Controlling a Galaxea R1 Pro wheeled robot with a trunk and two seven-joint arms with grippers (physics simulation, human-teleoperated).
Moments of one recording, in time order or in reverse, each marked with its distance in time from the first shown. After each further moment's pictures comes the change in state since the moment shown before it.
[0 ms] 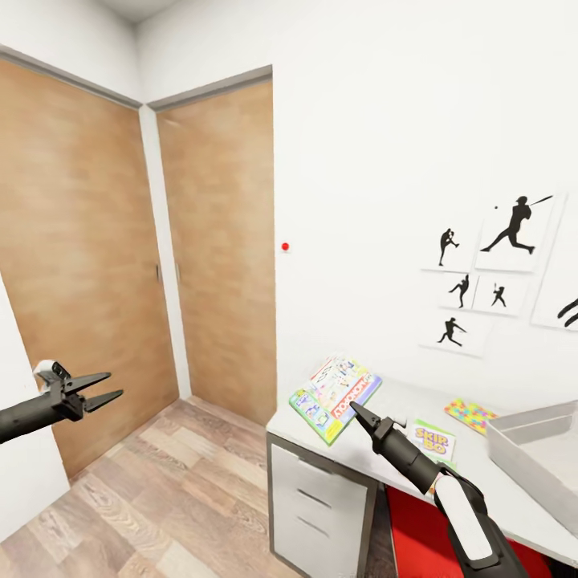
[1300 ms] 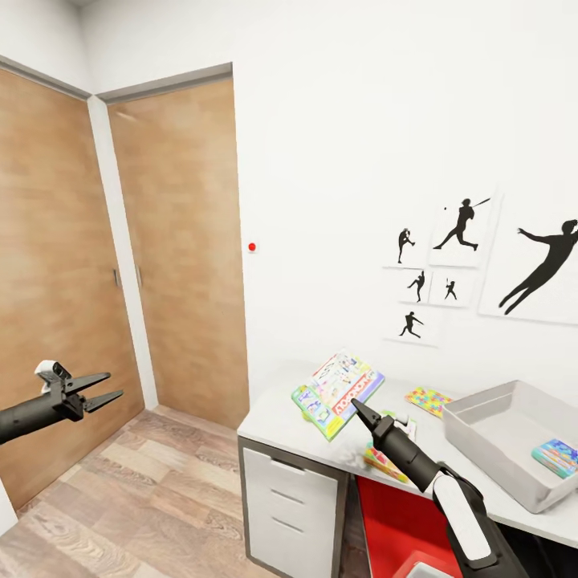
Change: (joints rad) left arm 0.000 0.000 -0.002 0.000 0.000 0.000 0.001; right arm 0.000 0.000 0.010 -0.002 0.001 -0.070 0.000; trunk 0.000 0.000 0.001
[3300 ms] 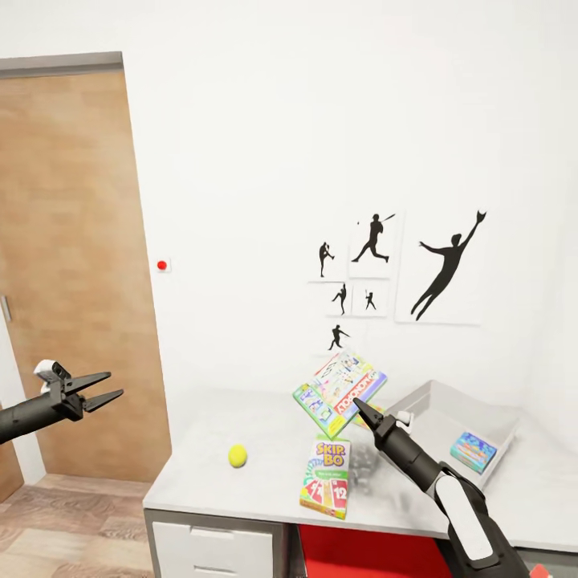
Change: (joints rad) left arm 0.000 0.000 0.003 0.000 0.000 -0.001 -0.001; right arm 0.000 -0.003 -0.007 0.002 -0.010 0.003 0.002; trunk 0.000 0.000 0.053
